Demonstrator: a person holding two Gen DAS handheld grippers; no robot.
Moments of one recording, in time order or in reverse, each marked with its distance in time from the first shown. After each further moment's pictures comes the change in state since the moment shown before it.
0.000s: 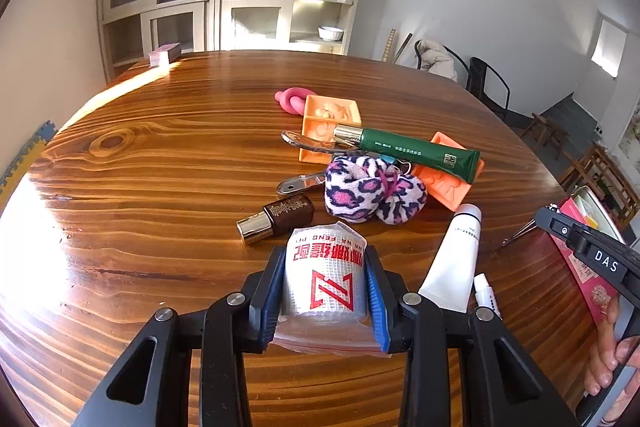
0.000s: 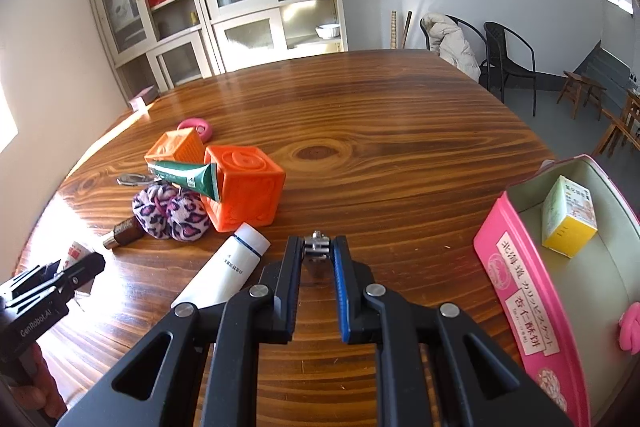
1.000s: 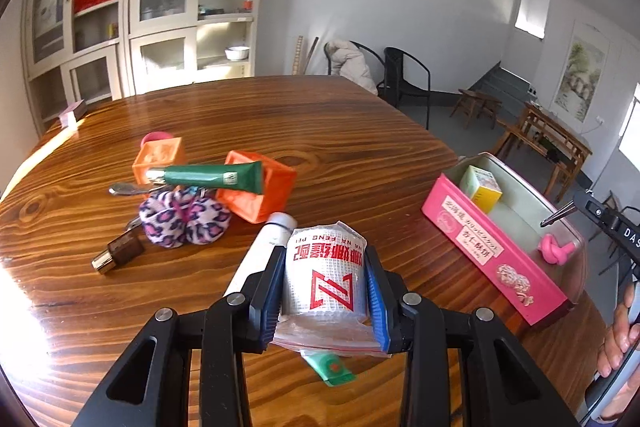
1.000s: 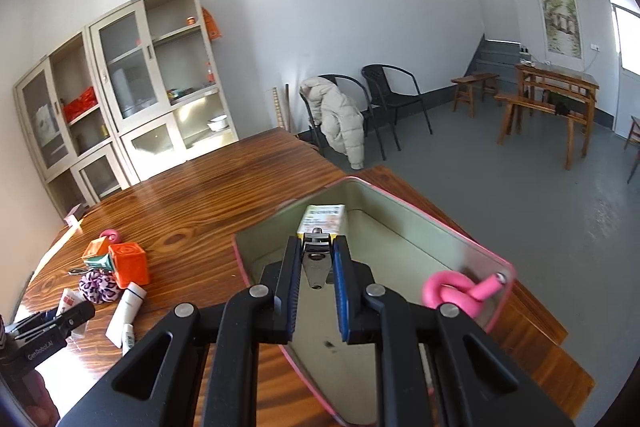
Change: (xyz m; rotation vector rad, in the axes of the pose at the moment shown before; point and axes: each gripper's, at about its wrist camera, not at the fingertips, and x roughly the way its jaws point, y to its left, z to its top) left arm -0.025 -0.147 -0.004 0.219 -0.041 -0.212; right arm -0.149 -0.141 -0.044 0.284 -0.281 -0.277
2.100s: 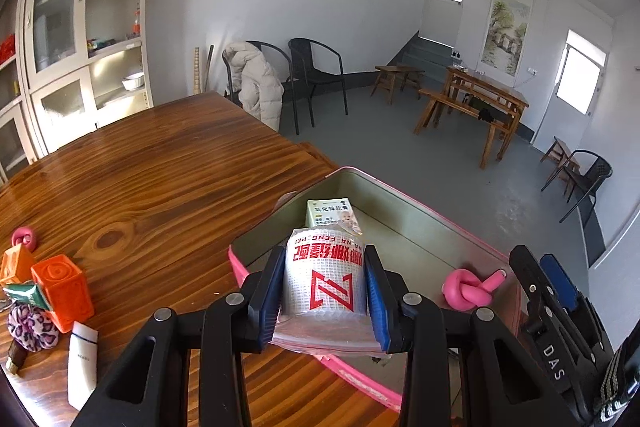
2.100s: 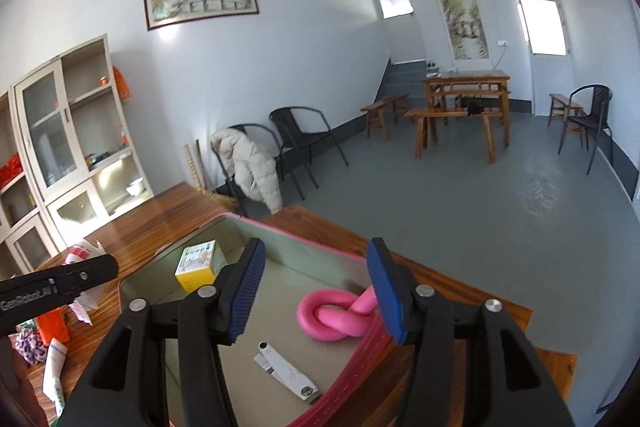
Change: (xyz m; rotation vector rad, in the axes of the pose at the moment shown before) left arm 0.072 -0.157 0.058 0.177 0.052 -0.229; right arm -0.007 -0.062 -0.018 0.174 -0.219 -0.296
